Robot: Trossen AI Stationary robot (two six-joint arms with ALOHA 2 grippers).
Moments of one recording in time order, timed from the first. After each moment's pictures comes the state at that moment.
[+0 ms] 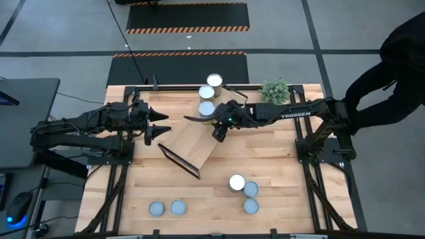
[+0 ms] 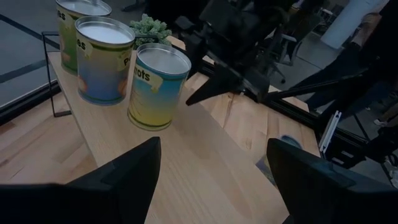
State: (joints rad) left arm 0.09 0.65 0.77 -0.40 -0.09 -0.41; right arm -0.07 1.65 1.33 -0.44 0.29 0.31
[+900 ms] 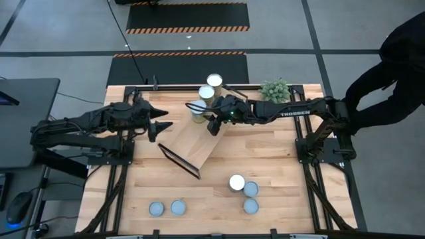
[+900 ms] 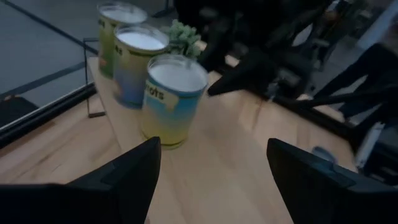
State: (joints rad) left arm 0.09 0.69 0.77 -0.40 -0.21 -0.40; right arm -0.11 1.65 1.32 -0.21 0.27 0.31
